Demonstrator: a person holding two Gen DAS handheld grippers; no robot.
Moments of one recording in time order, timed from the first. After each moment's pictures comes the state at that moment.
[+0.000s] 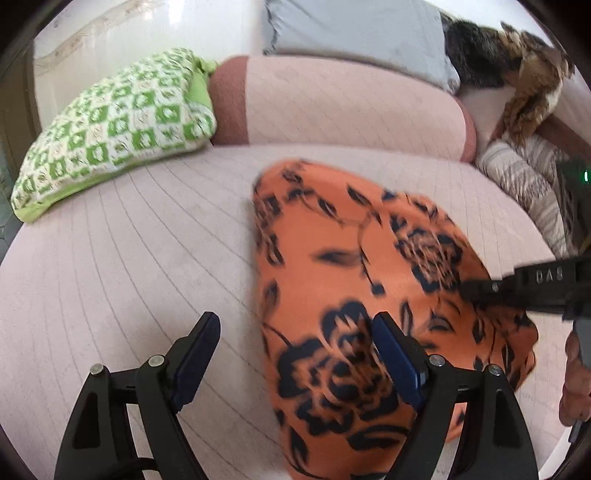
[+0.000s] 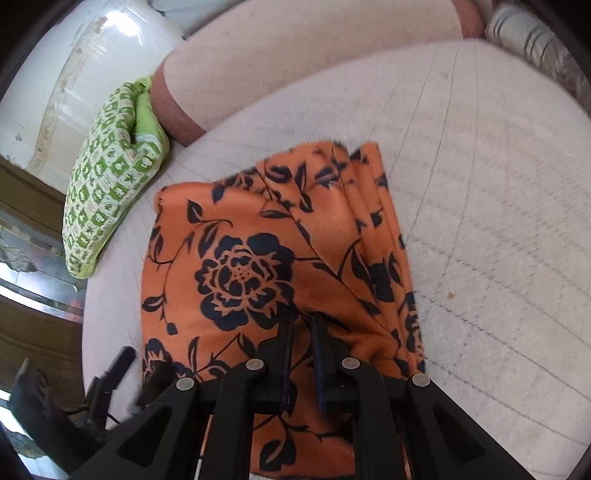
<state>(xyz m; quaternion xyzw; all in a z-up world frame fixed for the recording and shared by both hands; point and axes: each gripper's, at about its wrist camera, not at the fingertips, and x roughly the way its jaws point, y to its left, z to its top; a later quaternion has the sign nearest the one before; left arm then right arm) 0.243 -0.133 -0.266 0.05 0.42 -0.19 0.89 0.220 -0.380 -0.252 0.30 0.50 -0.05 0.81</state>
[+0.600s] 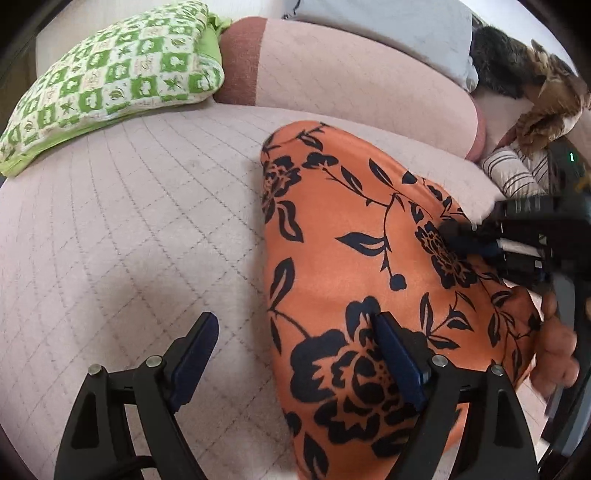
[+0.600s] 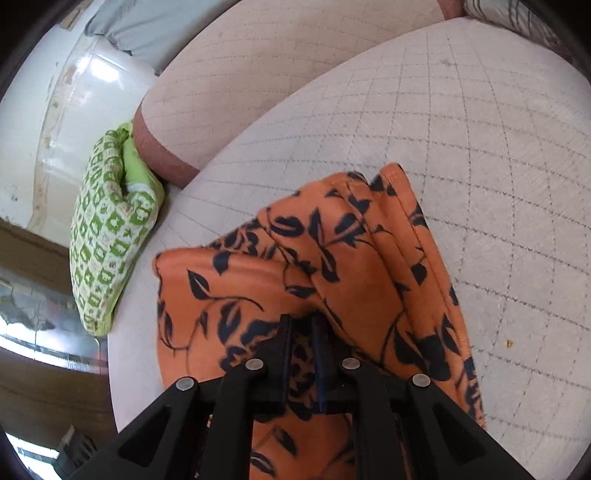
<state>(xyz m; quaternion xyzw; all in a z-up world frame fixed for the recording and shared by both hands) 0.263 -0.119 -0.286 0.00 0.48 -0.21 0.85 0.267 -0.386 -0.255 0.38 0.45 -0.08 0.80</state>
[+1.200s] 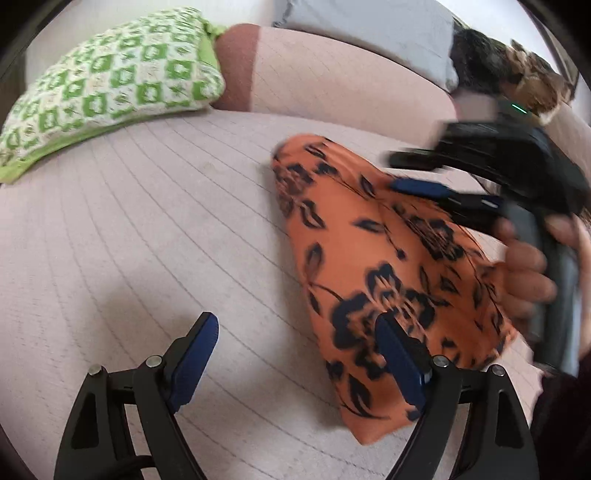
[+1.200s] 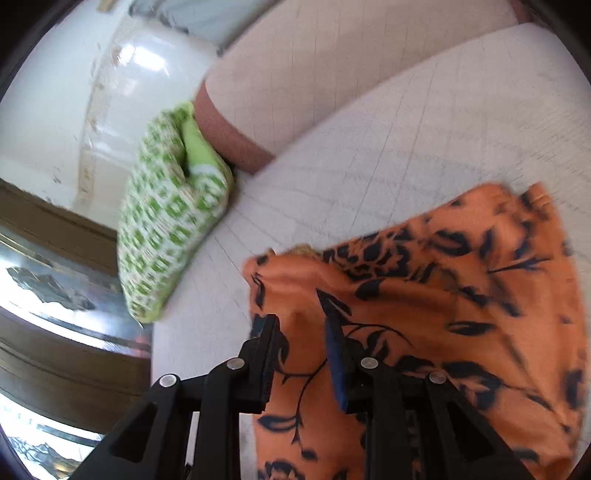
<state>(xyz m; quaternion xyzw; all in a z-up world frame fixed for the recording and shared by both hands) 0.260 -0.077 -0.273 0.00 0.48 -0.24 0.84 0.312 -0.349 -0.244 0.40 0.42 0.02 0.81</state>
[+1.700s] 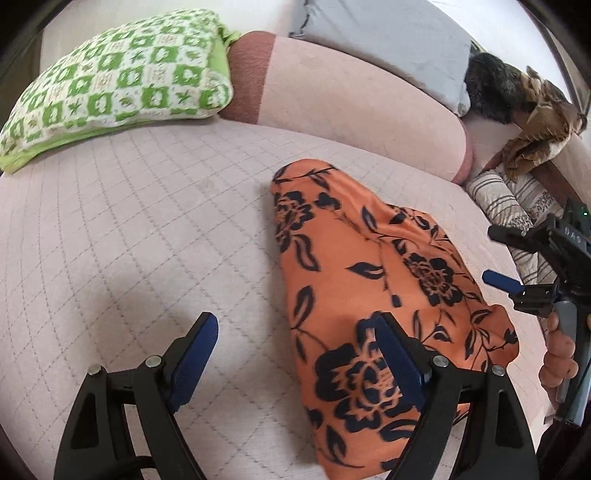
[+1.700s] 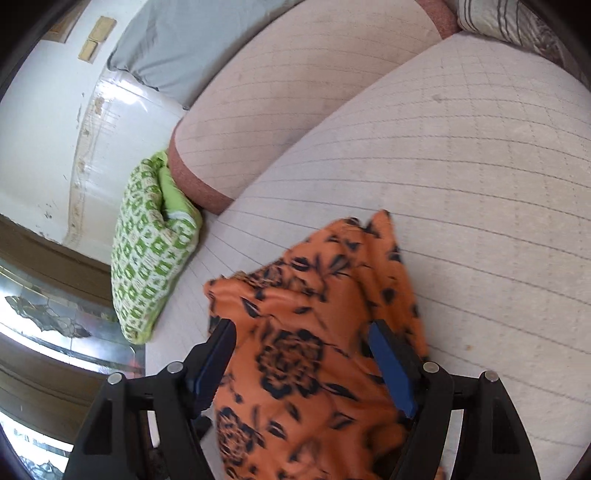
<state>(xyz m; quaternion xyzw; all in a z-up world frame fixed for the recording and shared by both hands) 0.270 -0.093 -0.265 -0.04 0.47 -0.24 0.85 0.235 -0.424 -0.226 0.41 0.41 -0.04 0.81</state>
